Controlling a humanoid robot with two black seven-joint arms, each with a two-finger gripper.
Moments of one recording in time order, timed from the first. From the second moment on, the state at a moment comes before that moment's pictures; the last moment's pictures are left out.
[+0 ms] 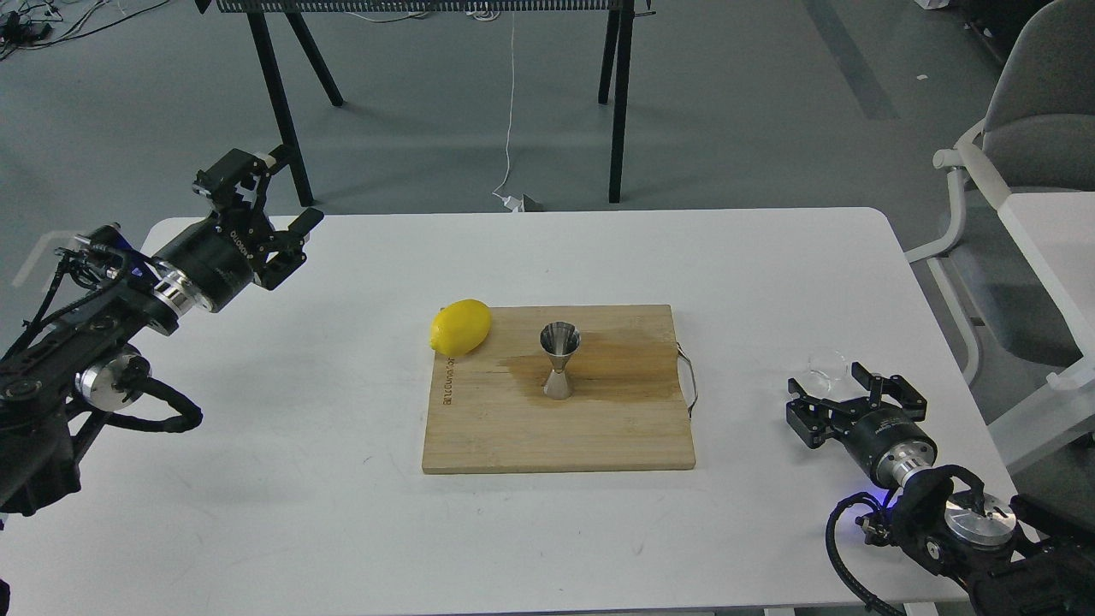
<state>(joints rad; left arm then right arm) -0.63 0.49 -0.77 -0.73 0.62 -0.49 -0.49 0.34 -0.41 0.54 0.78 1.00 0.39 0.04</state>
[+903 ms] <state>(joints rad) -0.62 0.48 -0.77 -0.71 0.62 -0.49 -0.49 0.35 -0.41 0.54 0.78 0.98 0.40 0.04</state>
